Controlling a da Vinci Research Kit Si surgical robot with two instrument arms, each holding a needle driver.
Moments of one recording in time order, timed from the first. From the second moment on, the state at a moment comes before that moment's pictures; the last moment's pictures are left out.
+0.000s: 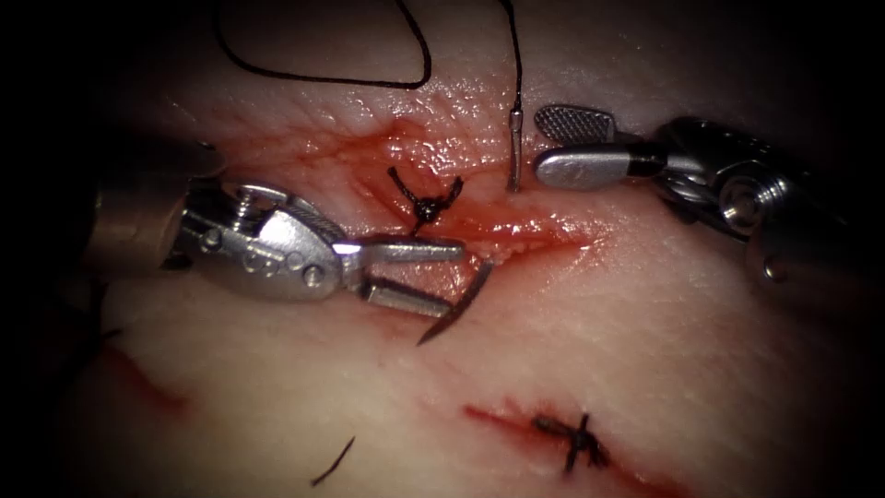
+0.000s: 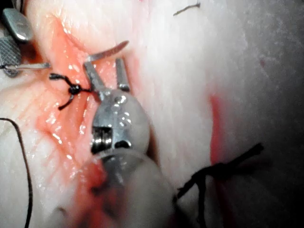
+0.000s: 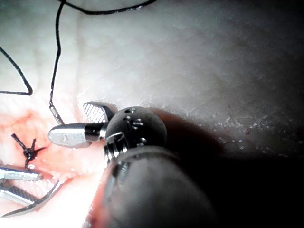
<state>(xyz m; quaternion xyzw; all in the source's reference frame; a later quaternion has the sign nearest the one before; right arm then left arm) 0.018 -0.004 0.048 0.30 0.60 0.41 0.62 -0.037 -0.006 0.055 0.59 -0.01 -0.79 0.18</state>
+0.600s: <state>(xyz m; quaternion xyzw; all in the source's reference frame) 0.019 -0.004 0.049 0.29 0.61 0.40 0.62 -0.039 -0.006 0.054 0.58 -0.04 -0.79 0.20</state>
